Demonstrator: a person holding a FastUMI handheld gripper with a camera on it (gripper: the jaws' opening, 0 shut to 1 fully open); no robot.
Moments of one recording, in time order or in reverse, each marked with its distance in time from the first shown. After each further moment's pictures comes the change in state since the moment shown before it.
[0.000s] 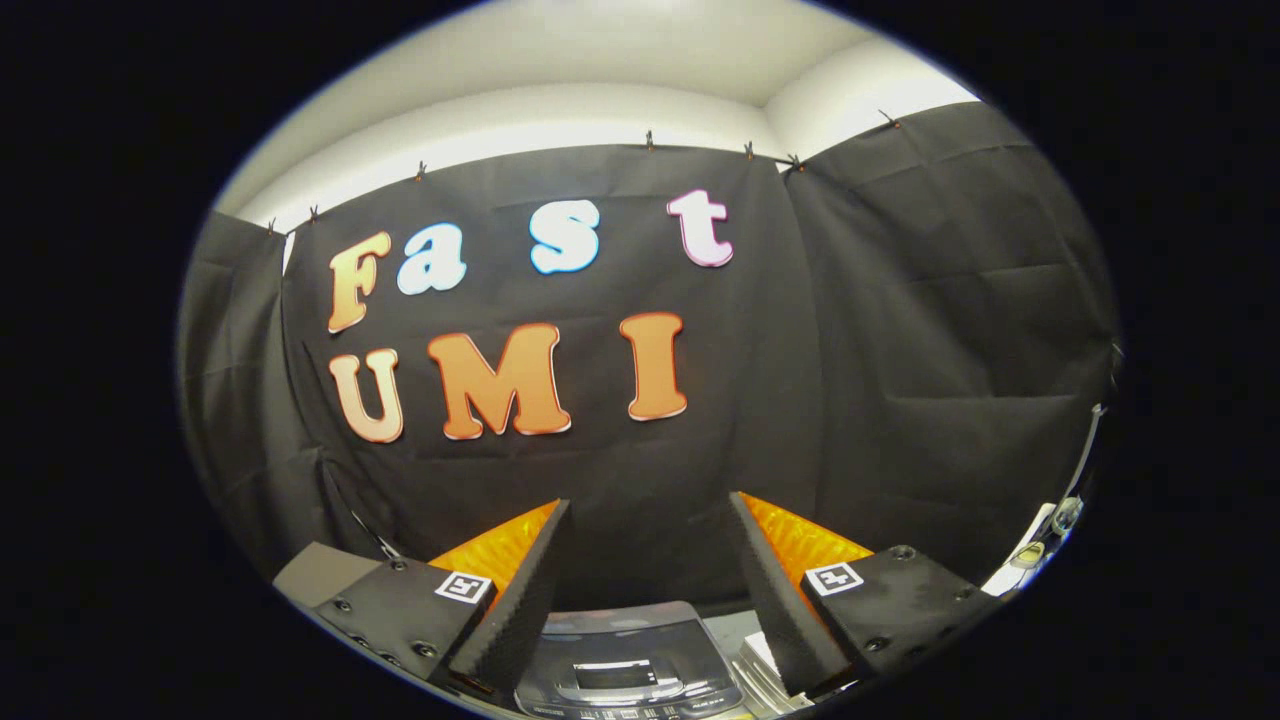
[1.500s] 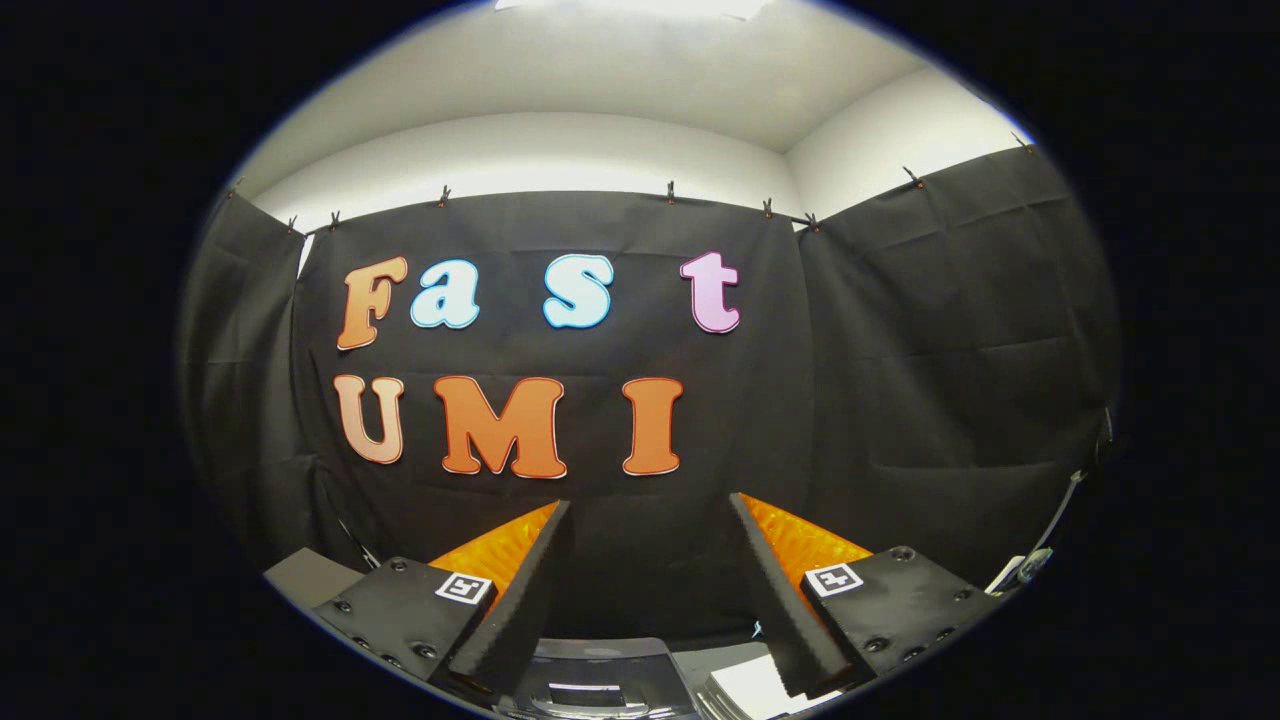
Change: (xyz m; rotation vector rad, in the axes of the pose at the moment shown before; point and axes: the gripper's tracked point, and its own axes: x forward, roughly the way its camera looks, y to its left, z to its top) arm -0.015 0.005 0.062 -0.103 -0.085 -0.002
